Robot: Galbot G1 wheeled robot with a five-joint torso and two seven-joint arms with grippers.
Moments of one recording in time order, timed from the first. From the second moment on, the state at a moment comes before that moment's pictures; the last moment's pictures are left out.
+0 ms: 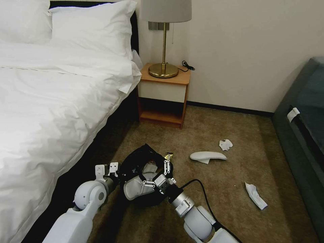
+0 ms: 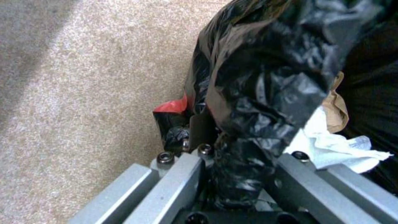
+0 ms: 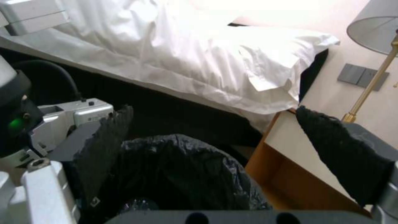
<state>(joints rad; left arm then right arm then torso) 1.18 -1.16 -0.35 -1.78 -0.75 0.74 -0.19 -1.20 1.25 -0.09 1.73 -0.28 0.36 0.07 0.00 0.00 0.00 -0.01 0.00</state>
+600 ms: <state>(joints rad) 1.18 -1.16 -0.35 -1.78 -0.75 0.74 -0.19 -1.20 1.25 -0.09 1.73 -0.28 0.36 0.07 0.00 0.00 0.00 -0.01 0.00</state>
